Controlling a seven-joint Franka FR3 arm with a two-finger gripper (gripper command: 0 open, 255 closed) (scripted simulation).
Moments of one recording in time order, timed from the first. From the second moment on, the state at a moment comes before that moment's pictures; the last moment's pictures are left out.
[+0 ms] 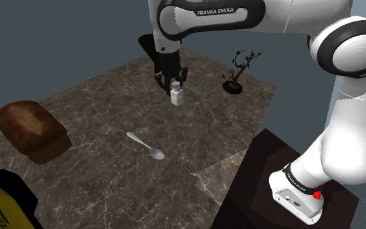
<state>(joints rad) 0.21 0.41 0.26 -1.45 -0.02 1.58 0.63</state>
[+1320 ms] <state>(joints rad) 0.21 0.48 0.25 -1.61 -0.03 1.80 0.62</state>
